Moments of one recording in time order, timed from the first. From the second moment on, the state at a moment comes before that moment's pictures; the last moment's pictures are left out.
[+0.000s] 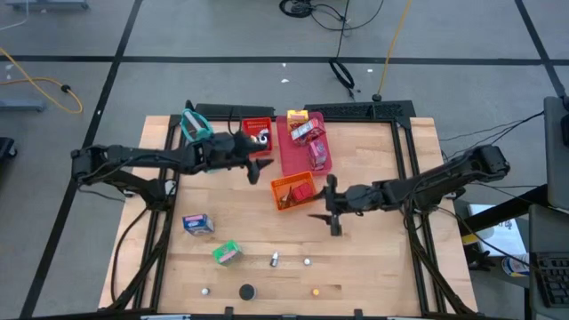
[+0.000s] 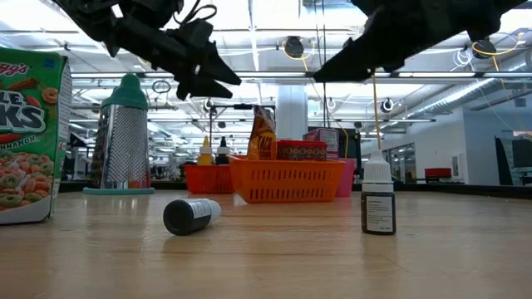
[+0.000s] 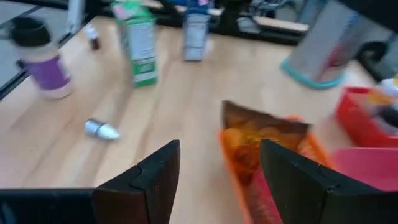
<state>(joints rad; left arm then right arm) 0.26 1.27 0.70 0.24 -0.05 -0.17 0.22 1.31 0.64 0.27 0.18 -0.04</state>
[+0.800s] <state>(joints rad) 0.14 1.27 0.70 0.24 -0.05 -0.16 0.47 1.71 0.64 0.49 0.12 0.18</state>
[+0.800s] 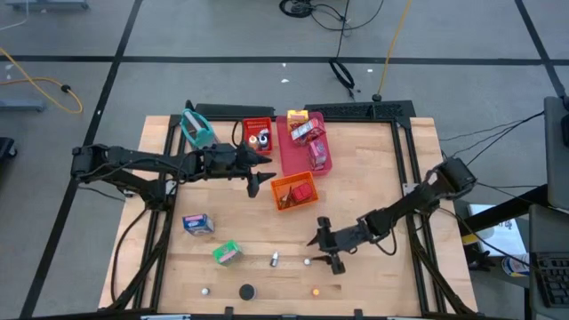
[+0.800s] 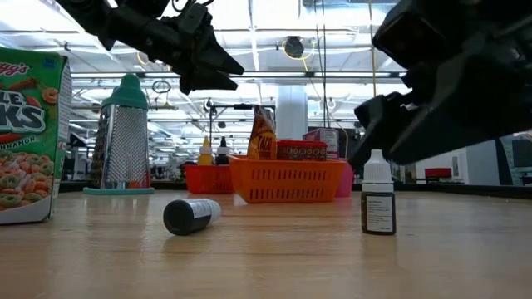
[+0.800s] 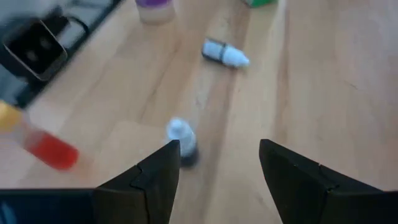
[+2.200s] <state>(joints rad) 0.14 1.27 0.70 0.24 -0.05 -0.17 0.52 1.89 0.67 0.76 0.11 0.25</state>
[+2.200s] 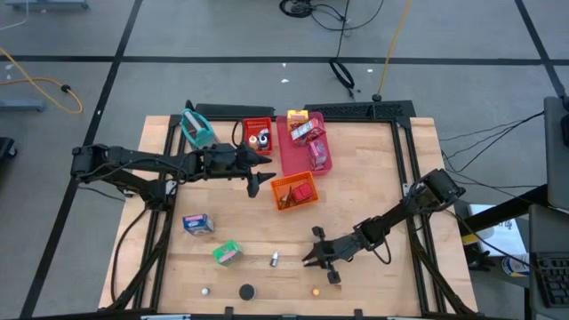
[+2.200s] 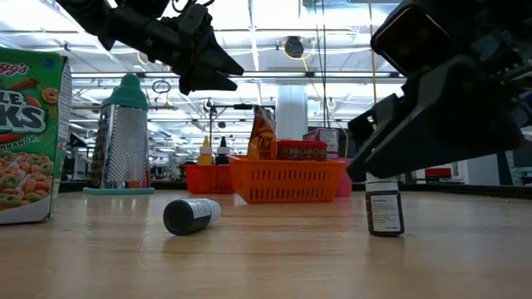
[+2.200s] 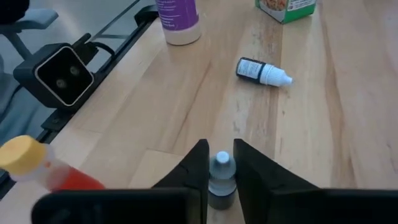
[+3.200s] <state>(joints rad) 0.11 1.27 0.70 0.33 0.08 -0.08 0.24 1.38 0.67 0.48 0.21 0.09</state>
